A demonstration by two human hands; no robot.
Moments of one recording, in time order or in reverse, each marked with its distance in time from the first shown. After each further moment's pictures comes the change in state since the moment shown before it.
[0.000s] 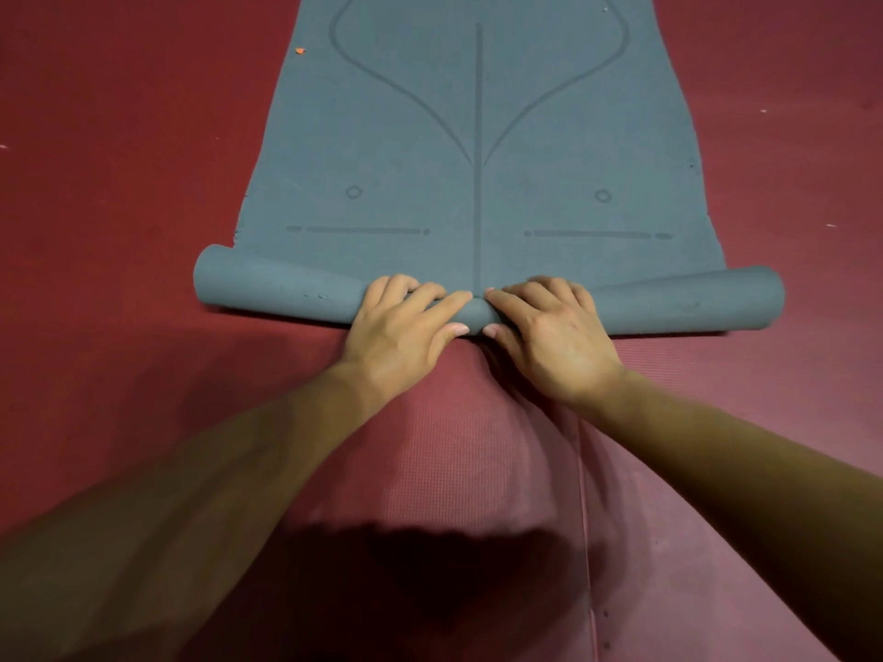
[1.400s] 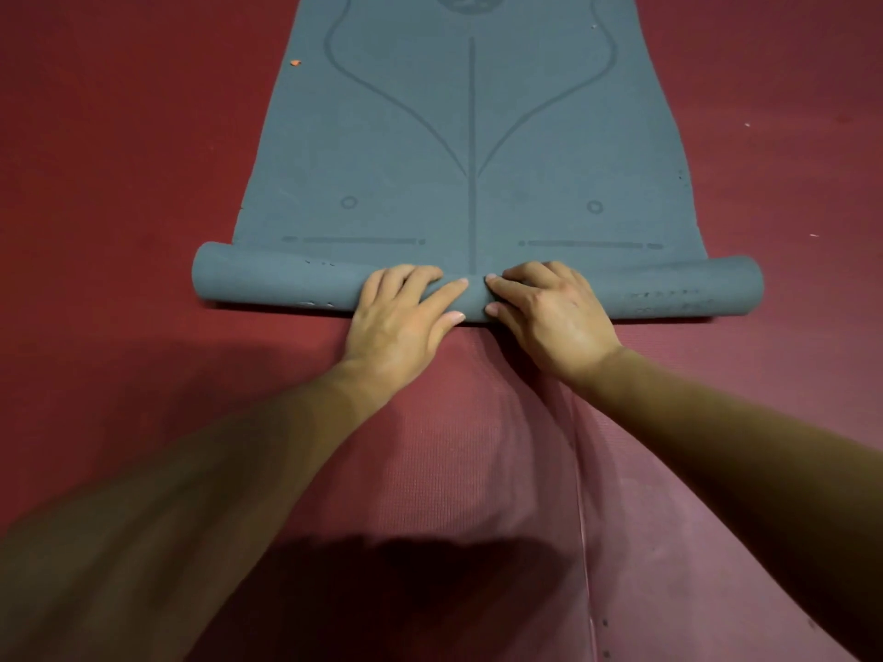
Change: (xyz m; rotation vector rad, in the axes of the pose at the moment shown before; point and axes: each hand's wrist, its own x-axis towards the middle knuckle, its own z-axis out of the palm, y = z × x) left_hand 0.014 -0.003 0.004 -0.011 0.003 -0.088; right_hand 0.026 0.009 -0.011 0.022 0.013 0.017
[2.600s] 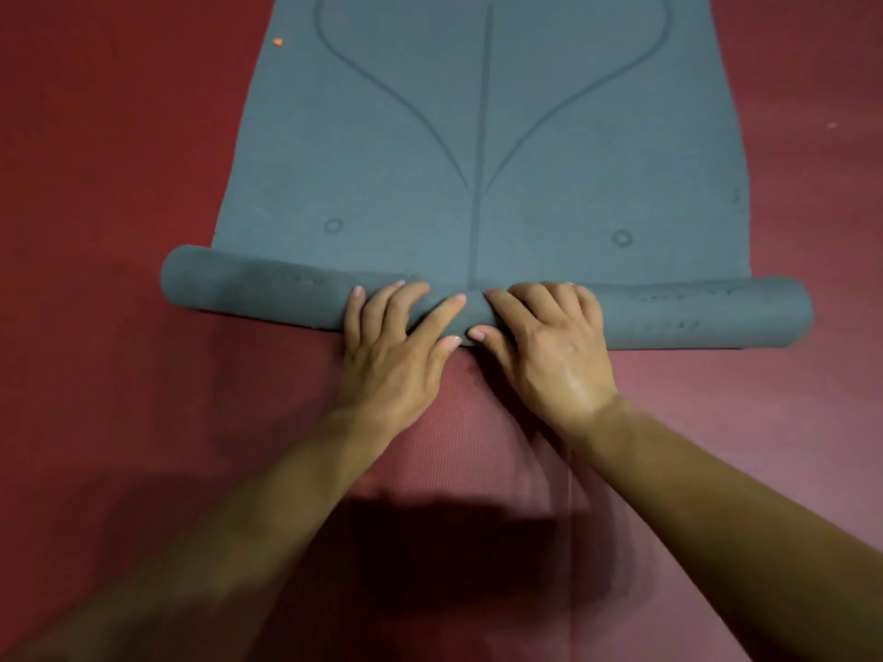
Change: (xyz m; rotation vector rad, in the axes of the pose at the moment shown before) left_hand 0.029 0.006 0.021 0.004 -0.068 -0.230; right_hand 0.038 0.023 0.026 -0.059 0.164 0.011
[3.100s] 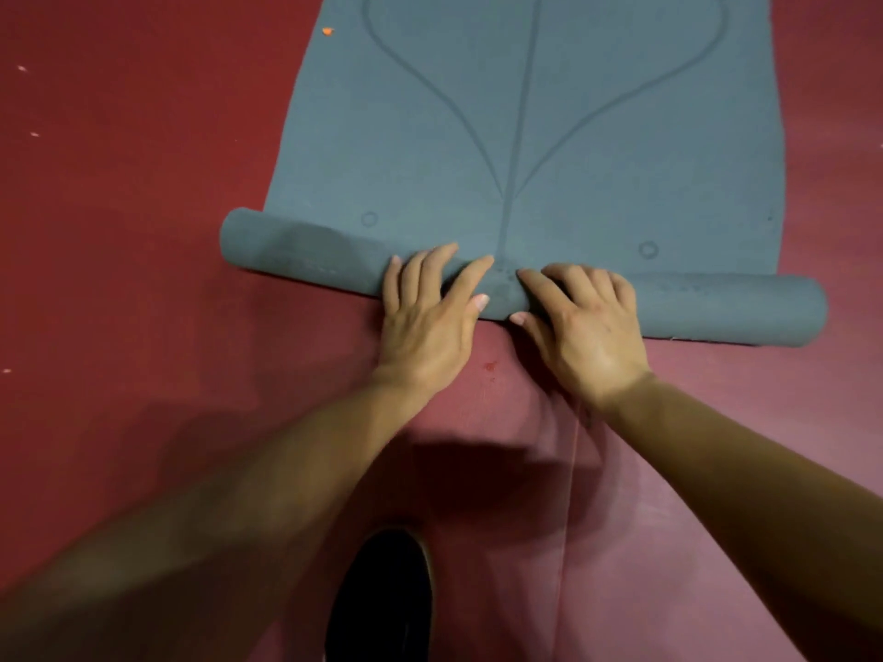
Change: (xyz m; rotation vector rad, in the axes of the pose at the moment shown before) left_hand 0.030 0.014 -0.009 0.013 -0.077 -0.099; right_hand 0.019 0.024 -0.010 0.039 -0.109 -0.044
